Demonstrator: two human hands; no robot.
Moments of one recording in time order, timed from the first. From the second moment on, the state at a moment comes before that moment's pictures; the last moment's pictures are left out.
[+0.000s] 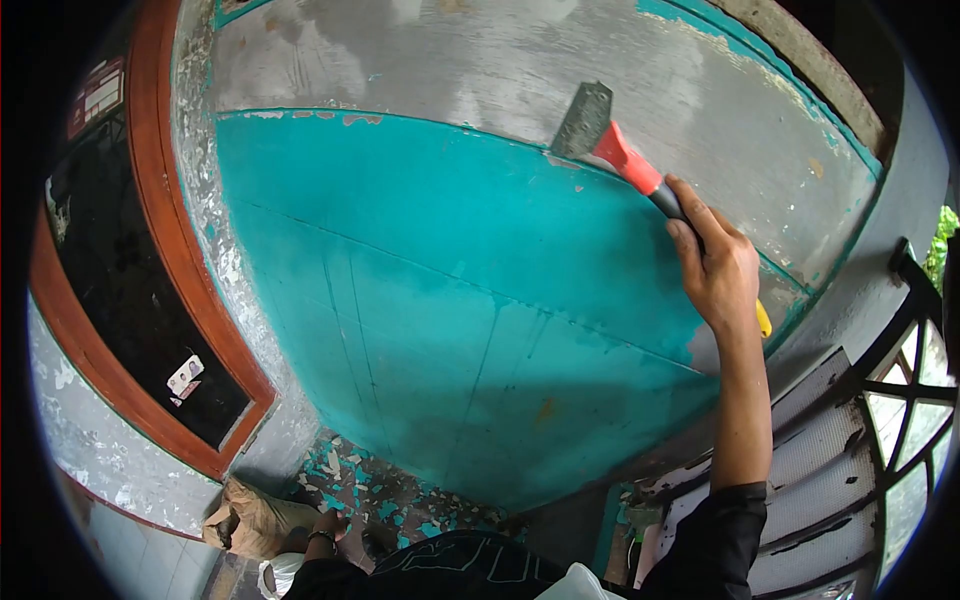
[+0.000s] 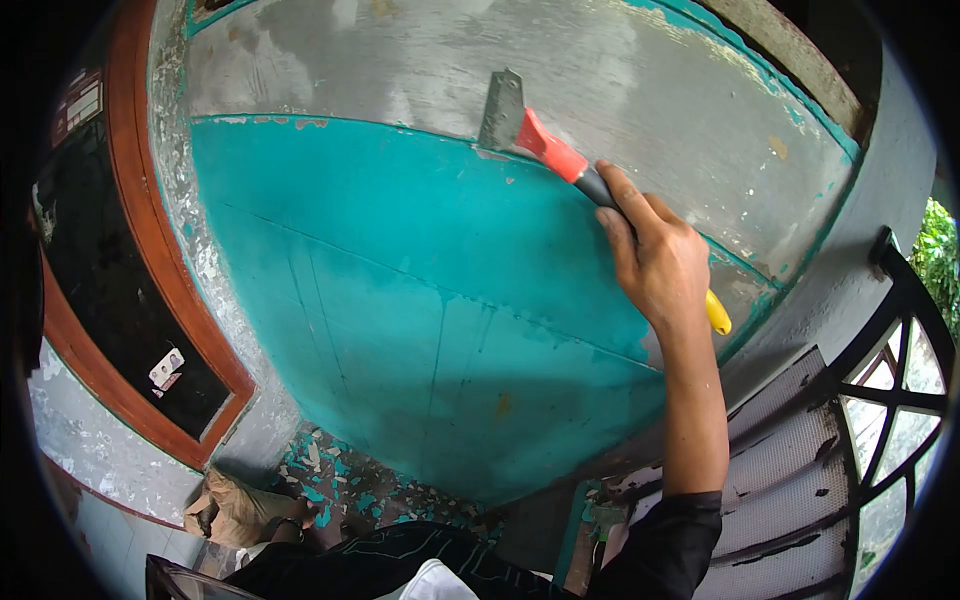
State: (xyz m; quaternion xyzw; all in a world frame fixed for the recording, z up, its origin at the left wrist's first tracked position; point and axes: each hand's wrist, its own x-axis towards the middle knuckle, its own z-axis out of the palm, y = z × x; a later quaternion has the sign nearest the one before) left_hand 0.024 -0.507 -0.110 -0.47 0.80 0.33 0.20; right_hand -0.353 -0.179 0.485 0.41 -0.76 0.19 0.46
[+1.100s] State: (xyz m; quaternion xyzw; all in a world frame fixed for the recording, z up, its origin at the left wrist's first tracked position) left_hand 0.197 -0.573 -0.183 -0.60 0.67 0.43 0.12; right_hand -0.320 -0.431 0.485 0.45 -0.74 0.18 0.48
